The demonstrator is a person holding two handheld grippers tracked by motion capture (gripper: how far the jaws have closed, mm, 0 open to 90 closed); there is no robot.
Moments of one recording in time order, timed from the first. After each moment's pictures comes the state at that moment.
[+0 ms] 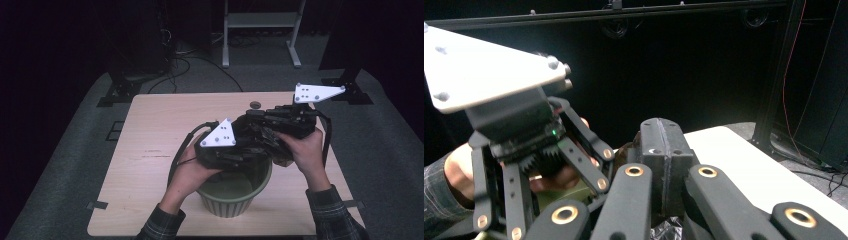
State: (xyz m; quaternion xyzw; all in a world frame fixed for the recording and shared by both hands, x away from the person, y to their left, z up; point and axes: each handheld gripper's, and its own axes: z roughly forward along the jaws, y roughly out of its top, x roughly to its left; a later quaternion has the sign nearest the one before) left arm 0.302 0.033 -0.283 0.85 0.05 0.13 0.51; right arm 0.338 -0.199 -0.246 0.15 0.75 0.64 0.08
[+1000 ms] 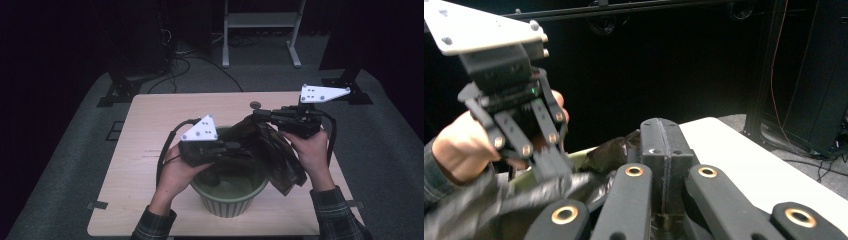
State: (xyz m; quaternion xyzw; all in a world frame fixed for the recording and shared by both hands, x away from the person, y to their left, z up) left arm 0.301 0.080 -0.272 0.84 0.10 0.12 0.52; right arm 0.345 -0.216 -0.256 0.17 0.75 0.63 0.08
